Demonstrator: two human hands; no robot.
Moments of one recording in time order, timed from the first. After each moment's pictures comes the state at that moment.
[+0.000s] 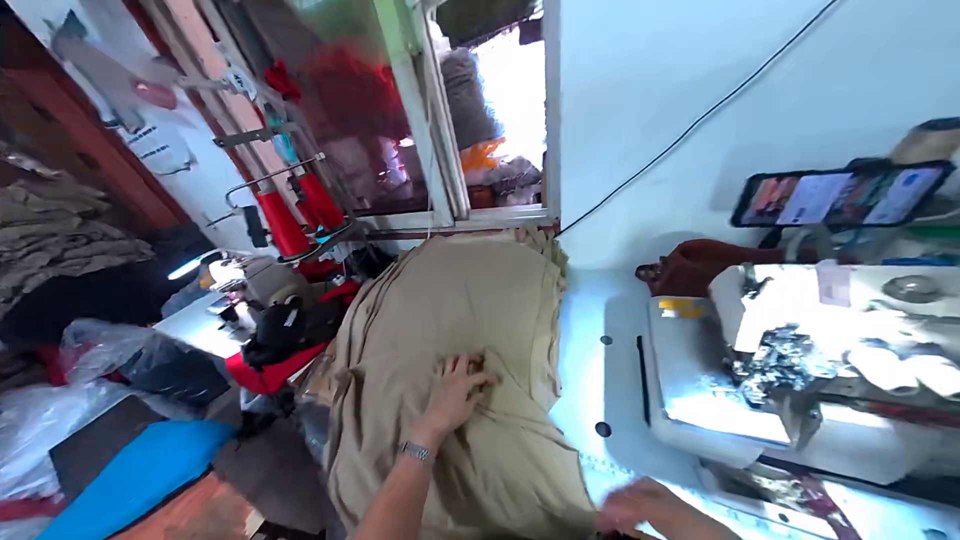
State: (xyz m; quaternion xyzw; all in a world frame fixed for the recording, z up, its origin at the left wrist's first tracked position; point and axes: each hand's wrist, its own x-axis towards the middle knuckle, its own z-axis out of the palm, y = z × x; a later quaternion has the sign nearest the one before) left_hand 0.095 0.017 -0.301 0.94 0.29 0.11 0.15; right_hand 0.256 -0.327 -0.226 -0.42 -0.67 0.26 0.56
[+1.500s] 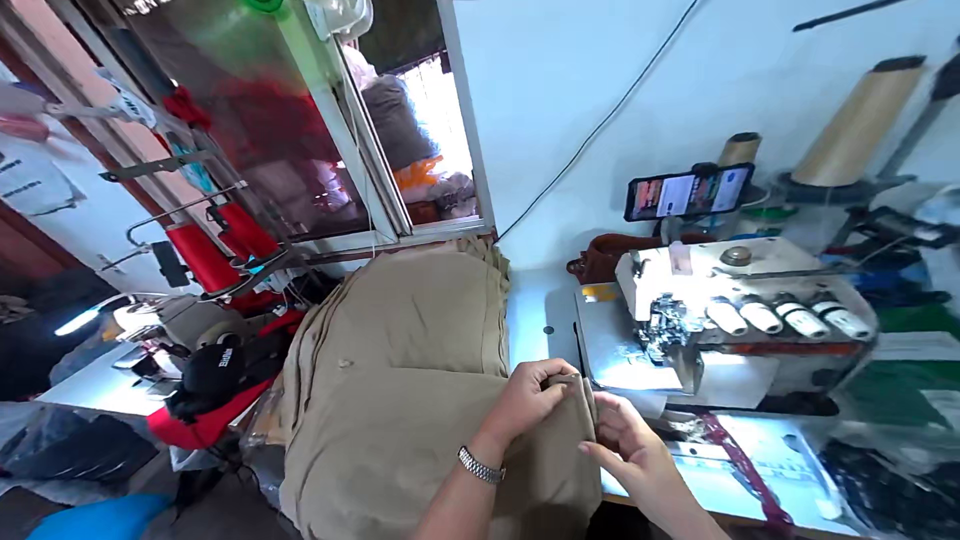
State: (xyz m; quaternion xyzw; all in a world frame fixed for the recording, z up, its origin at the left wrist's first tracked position) left_hand 0.212 -0.119 -0.253 0.84 0.01 0.18 0.51; right_hand 0.290 -0.296 -0.326 -0.54 -0.44 0.16 0.70
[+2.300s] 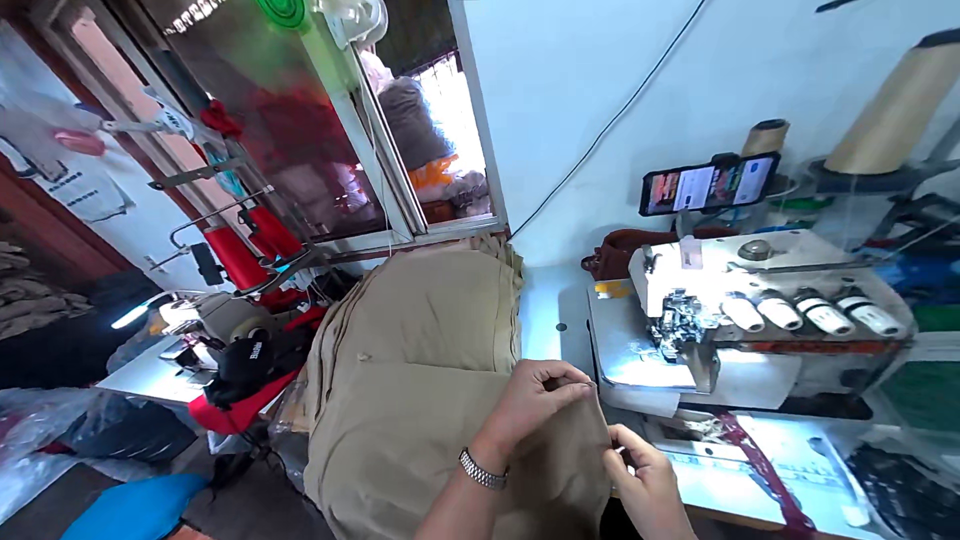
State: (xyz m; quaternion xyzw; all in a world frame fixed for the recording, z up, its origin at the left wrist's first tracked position) left_hand 0.193 -0.136 -0.232 0.84 0.04 0.22 0.49; right_hand 0.263 -0.298 -0.343 -0.66 -0.37 0.04 0.66
